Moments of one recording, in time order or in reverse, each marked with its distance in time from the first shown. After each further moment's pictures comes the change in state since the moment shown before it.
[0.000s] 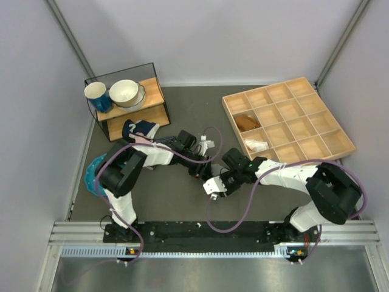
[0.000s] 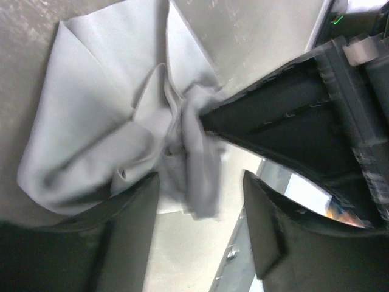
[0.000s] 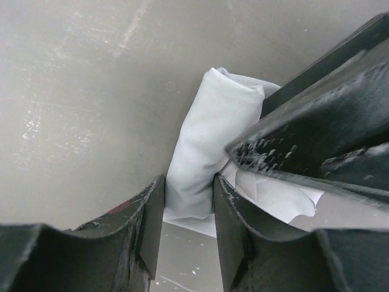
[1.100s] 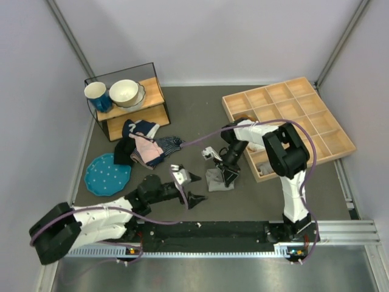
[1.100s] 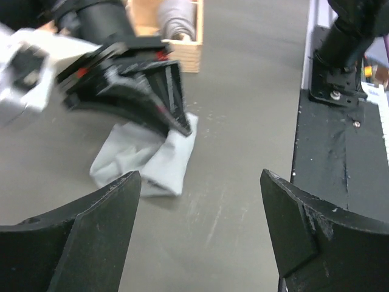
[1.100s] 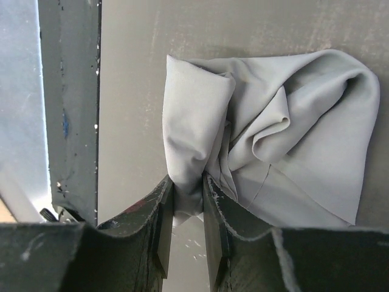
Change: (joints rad) left arm -0.218 -0.943 -0.862 0.892 -0.515 0.119; right arm -0.270 0.618 0.681 -0.869 -0.388 0.045
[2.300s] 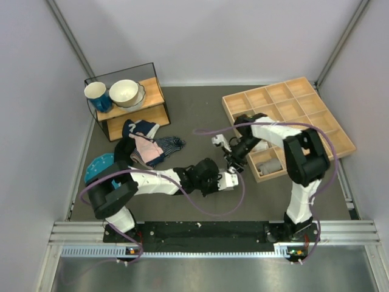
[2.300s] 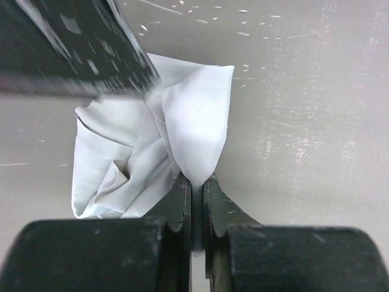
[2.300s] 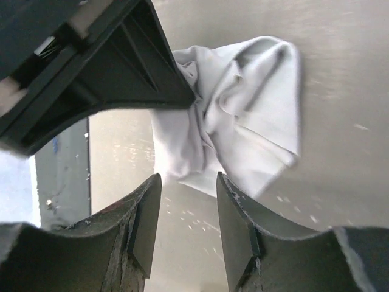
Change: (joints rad) left arm -0.233 0.692 0.661 -0.676 -0.274 0.516; right arm -0.084 -0.118 -0.062 0.079 -0.034 0.079
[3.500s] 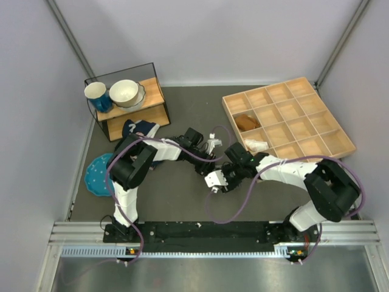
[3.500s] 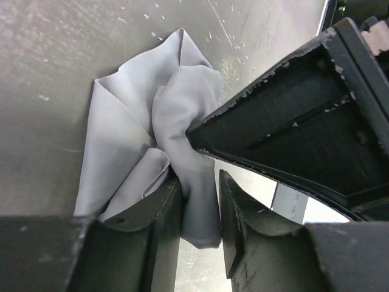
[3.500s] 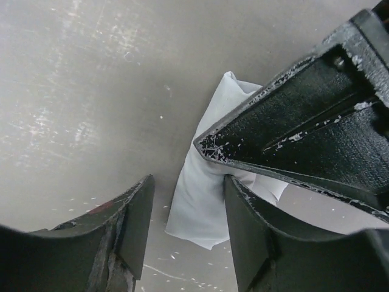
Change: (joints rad) left arm 0.448 0.356 0.318 -0.232 0.818 -0.495; right arm 0.280 -0.484 -0.594 0.789 0.407 -0.153
